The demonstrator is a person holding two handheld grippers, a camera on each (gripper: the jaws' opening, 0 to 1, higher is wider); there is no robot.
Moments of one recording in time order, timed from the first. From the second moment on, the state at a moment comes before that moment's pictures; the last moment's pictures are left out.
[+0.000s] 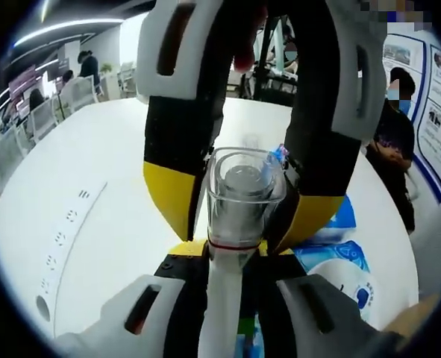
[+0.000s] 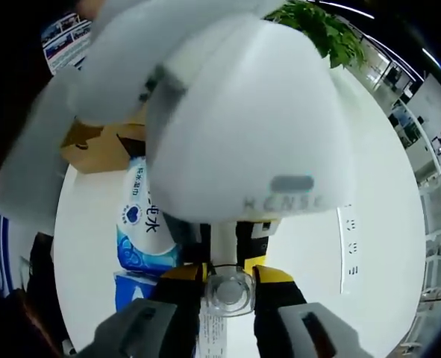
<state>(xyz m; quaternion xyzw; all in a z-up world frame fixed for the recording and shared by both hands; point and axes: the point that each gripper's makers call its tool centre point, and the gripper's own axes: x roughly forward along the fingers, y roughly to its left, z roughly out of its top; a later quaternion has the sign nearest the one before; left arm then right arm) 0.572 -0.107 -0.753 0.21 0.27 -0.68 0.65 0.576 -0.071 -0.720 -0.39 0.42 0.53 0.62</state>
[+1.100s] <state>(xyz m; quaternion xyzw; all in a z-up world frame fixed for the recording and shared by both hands) 0.598 -0.077 -0.693 0.15 0.26 -0.66 0.69 0.581 -0.073 -0.685 -0.36 0.40 0.50 0.68</state>
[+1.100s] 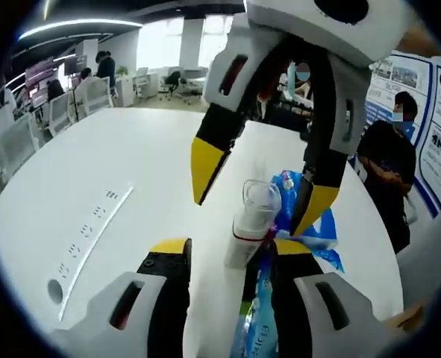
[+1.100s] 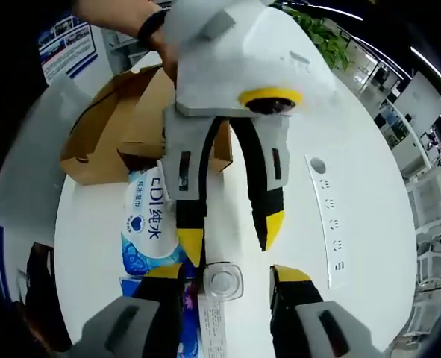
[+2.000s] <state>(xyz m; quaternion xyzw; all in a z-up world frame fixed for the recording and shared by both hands) 0.578 0.035 -0.573 0.11 0.19 -0.60 0.77 0.557 -0.028 -0.571 -0.15 0.30 0.42 0.84</state>
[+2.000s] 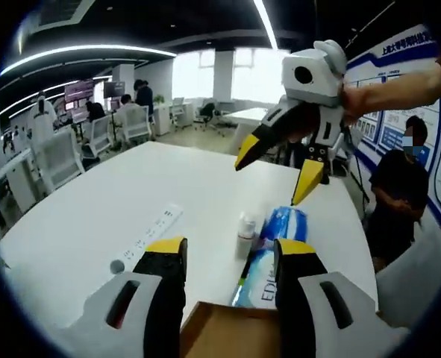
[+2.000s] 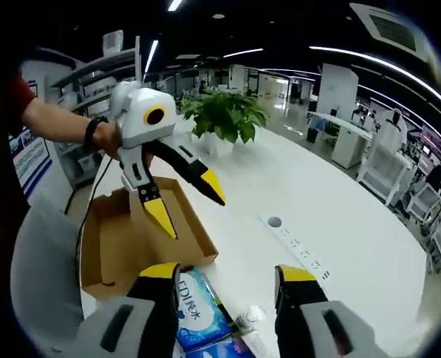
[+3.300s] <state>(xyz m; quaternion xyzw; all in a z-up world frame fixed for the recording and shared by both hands) 0.510 0.208 -0.549 0.07 0.19 -0.48 0.85 0.468 0.073 -0.567 -0.02 0.24 0.44 0.86</state>
